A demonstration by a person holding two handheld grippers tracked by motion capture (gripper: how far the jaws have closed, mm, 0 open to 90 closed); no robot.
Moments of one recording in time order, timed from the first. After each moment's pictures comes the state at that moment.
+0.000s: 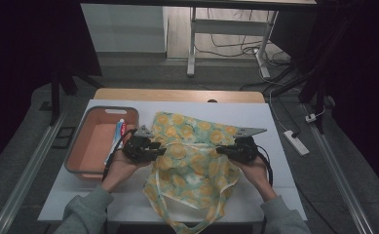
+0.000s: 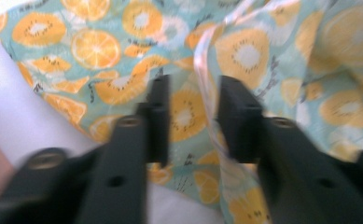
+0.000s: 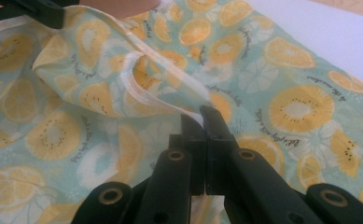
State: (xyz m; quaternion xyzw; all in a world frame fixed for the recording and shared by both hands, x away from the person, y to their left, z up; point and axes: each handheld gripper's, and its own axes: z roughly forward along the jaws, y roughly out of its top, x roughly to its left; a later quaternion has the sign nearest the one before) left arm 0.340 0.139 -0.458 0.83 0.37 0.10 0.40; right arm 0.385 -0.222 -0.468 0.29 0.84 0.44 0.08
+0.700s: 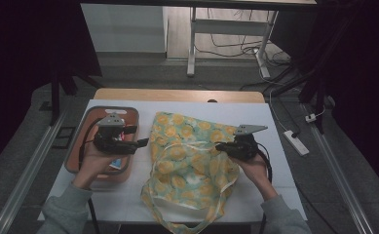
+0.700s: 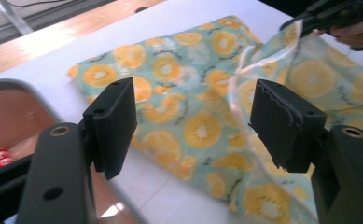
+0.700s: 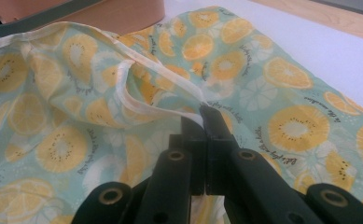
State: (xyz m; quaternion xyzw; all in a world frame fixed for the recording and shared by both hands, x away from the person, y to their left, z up) left arm 0.323 0.201 -0.405 0.81 0.37 0.14 0.44; right arm 0.385 -0.219 -0.456 0.28 0.84 0.45 0.09
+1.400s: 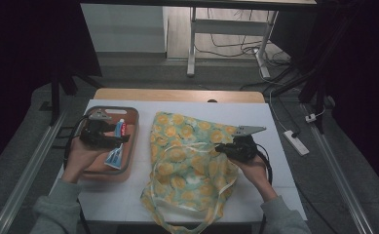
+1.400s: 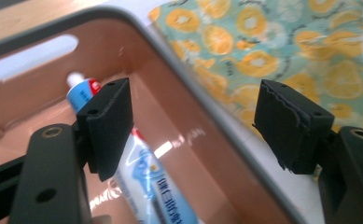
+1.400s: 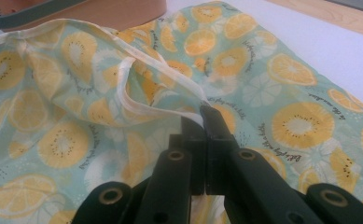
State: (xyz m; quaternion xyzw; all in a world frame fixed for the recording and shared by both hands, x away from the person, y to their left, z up) left arm 0.351 0.245 -0.433 0.80 0.46 0.15 0.35; right arm 0.382 -0.216 -0.457 0.28 0.85 0.45 0.09
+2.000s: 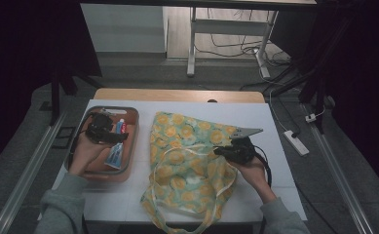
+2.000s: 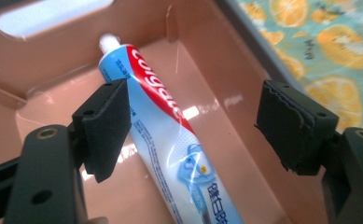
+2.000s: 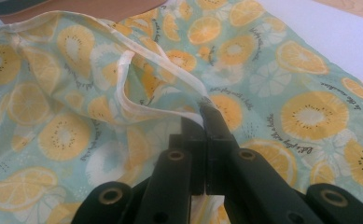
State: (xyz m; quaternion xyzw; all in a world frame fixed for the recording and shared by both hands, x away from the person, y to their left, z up) left arm 0.392 0.246 -0.465 0.80 0.52 0.14 0.27; right arm 0.379 -0.212 -0.464 0.28 0.85 0.43 0.09
